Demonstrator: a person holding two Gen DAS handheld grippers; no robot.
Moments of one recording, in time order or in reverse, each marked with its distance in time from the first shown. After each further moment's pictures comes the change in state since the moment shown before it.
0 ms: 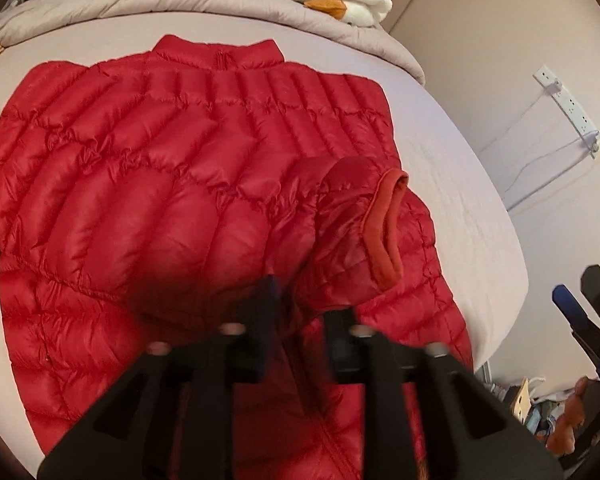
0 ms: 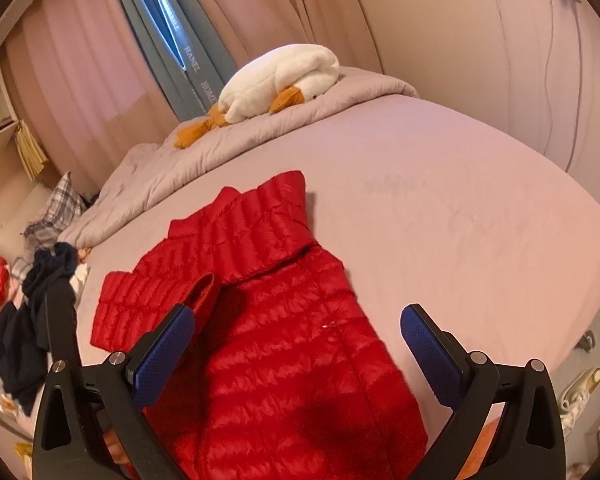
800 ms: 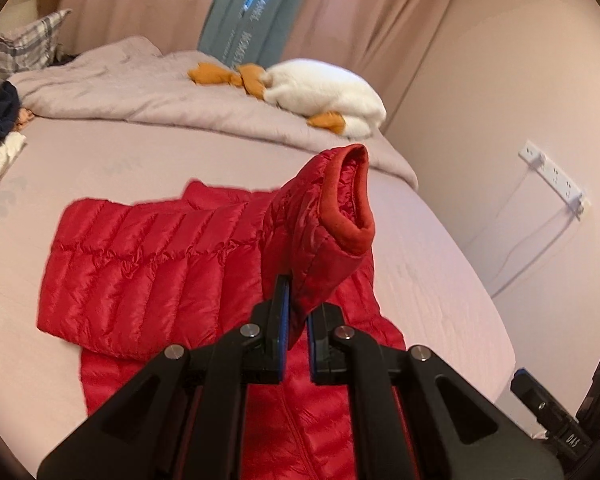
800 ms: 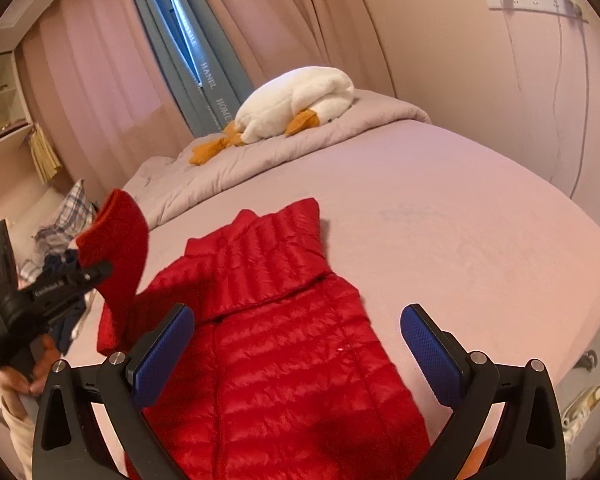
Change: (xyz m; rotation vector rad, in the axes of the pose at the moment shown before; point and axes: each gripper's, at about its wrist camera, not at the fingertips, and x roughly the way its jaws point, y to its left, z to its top) left arm -0.102 -0.002 0.061 0.002 -0.337 0.027; right arm -0.015 0.013 0.010 -0.026 -0.072 0.041
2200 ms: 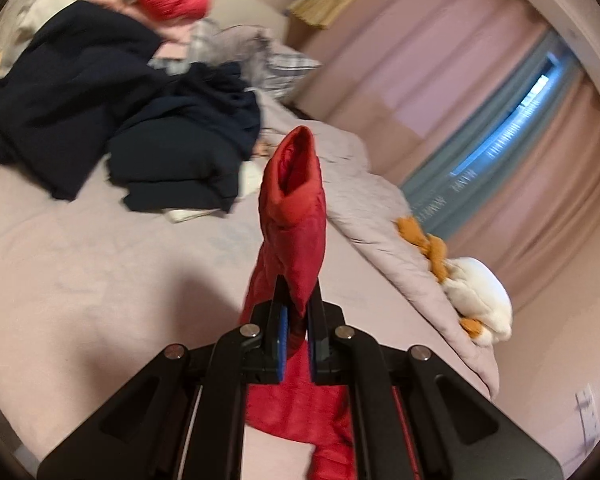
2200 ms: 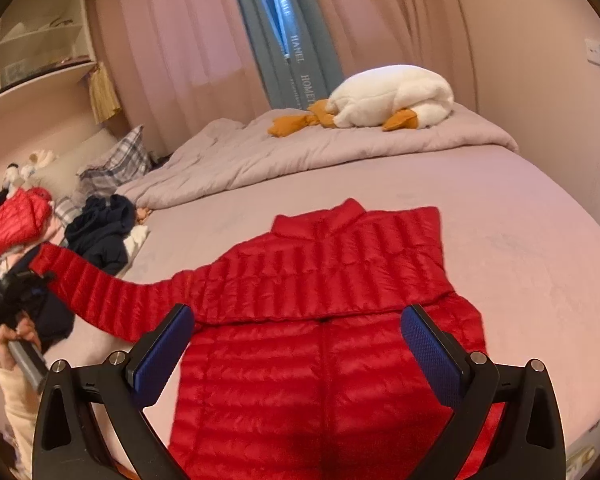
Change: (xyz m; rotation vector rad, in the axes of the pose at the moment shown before) left arm -0.180 0.271 0.014 -0.581 -0.455 0.363; right arm 0.029 0.126 -0.005 -0.208 0.045 0.131
